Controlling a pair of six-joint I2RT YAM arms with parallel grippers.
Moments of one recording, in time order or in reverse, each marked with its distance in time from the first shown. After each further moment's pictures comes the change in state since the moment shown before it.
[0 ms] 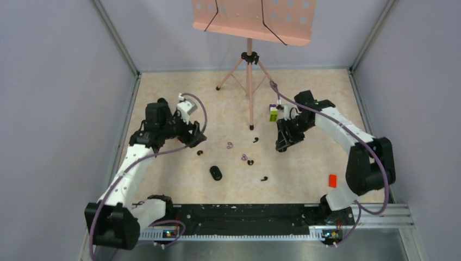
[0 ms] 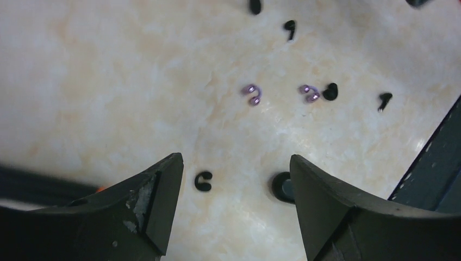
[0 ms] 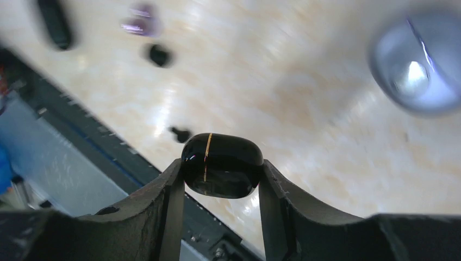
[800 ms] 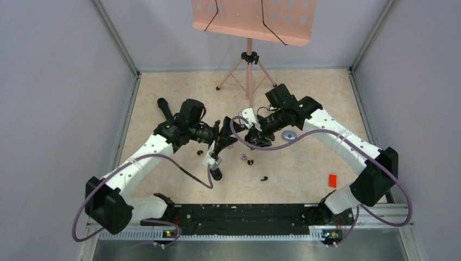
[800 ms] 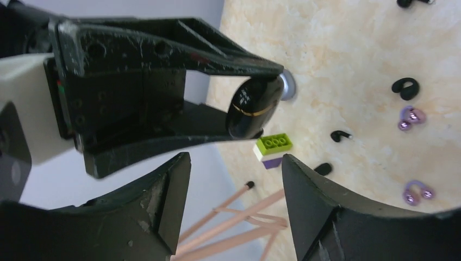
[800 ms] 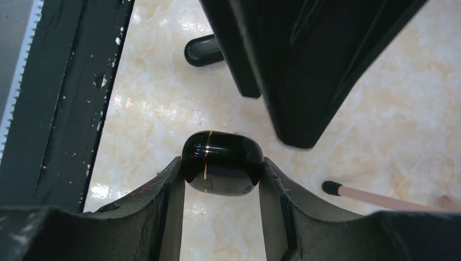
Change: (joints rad) left arm -0.464 0.062 0.120 -0.010 0.352 1.738; right arm 0.365 -0.150 0.270 0.002 -0.401 -0.933
